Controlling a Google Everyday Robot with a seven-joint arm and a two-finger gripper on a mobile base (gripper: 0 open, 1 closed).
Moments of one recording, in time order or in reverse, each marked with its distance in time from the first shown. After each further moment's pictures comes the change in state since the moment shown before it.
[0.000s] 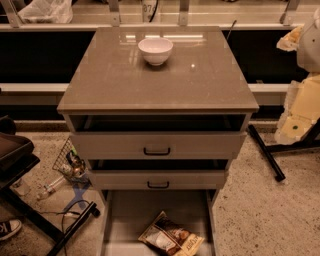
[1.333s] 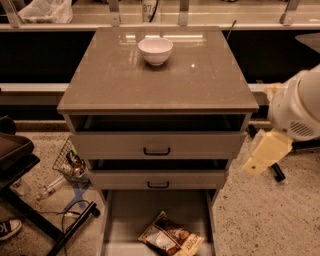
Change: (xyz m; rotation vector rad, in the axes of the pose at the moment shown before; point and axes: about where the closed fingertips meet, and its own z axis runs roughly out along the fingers) arm 0.004 0.034 0.083 0.046 -0.108 0.172
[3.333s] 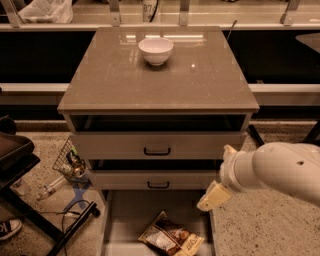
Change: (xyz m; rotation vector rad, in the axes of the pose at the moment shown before) arm 0.046 0.054 0.218 -0.014 -0.093 0.096
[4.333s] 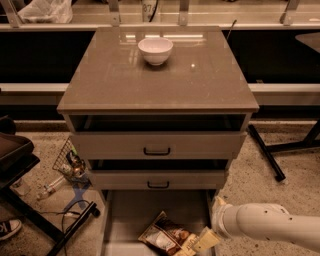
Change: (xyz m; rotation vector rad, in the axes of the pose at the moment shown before) arm 0.123 0.095 0.162 -0.151 0.002 0.117
